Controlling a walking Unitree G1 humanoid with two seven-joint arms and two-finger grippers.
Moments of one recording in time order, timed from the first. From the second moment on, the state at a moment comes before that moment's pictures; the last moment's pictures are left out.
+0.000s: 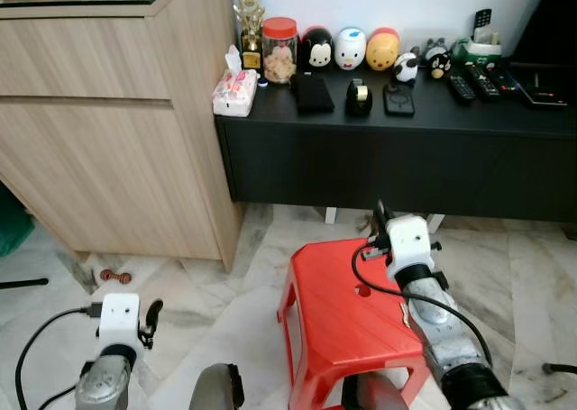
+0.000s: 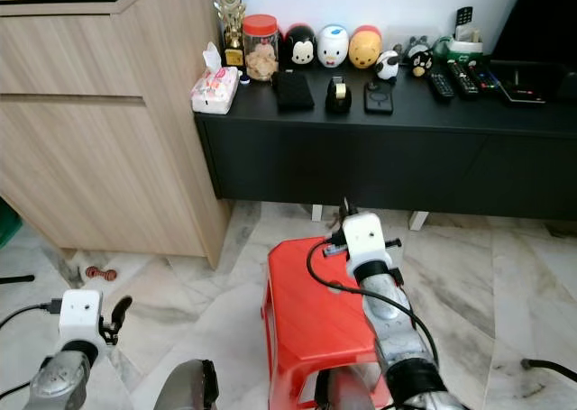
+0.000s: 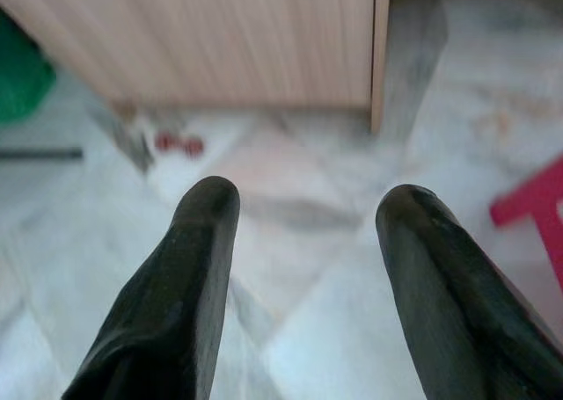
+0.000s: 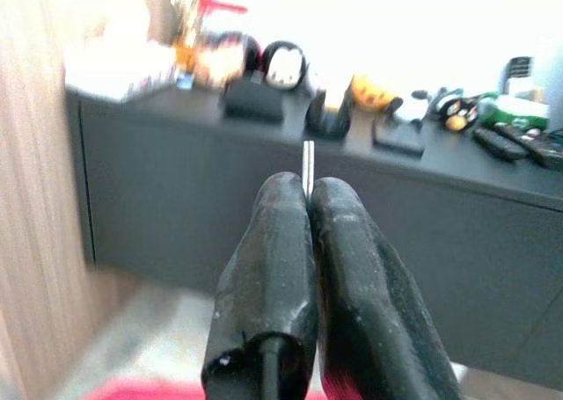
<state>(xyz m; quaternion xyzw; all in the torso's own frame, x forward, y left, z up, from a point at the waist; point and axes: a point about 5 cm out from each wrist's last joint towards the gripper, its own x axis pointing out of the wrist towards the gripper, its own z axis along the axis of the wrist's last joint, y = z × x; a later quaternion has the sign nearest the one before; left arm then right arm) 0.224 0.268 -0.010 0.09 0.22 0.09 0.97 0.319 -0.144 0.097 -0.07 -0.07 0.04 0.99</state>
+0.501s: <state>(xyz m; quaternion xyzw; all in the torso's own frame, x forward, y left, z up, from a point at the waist) 0.172 0.262 -0.063 0.02 0.36 0.15 0.92 0.319 -0.125 0.106 -0.01 -0.07 0.05 1.00</state>
